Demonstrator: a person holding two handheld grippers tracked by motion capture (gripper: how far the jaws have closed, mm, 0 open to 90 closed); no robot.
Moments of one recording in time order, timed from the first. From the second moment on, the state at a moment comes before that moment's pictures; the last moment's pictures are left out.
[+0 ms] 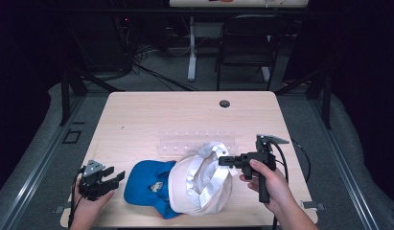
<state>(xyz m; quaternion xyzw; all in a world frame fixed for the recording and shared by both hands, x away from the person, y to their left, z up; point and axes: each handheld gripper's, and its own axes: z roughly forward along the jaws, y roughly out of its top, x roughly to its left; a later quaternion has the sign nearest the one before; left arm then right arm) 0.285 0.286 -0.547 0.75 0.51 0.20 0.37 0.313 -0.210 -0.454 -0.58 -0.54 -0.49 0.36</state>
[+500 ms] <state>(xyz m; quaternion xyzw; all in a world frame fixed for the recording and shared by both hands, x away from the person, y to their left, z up) 0.285 0.285 -0.547 0.75 0.51 0.20 0.37 0.311 -0.211 -0.399 -0.56 -0.54 -0.53 0.33</state>
